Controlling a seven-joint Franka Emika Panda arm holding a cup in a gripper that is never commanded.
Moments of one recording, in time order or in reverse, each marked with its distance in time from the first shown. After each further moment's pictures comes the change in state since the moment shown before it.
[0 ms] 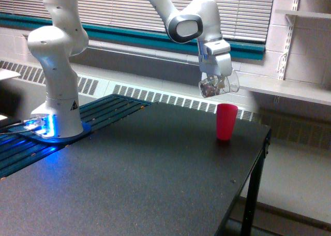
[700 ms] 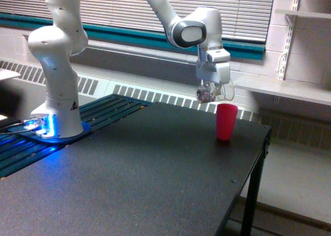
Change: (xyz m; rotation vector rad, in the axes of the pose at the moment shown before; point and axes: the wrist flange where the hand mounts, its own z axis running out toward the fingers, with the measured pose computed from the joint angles) arm -0.015 -0.015 0.027 -0.065 -0.077 -0.051
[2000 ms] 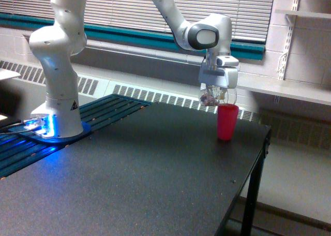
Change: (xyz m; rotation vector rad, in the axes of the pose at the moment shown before) arm 0.011 -0.045 0.022 -0.094 -0.086 -0.113
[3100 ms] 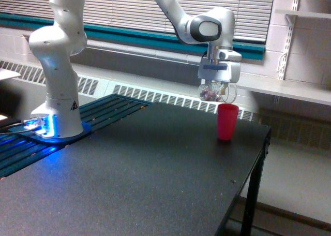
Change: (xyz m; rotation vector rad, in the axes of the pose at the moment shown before) arm 0.005 0.017 -0.019 -0.070 -0.028 -0.062
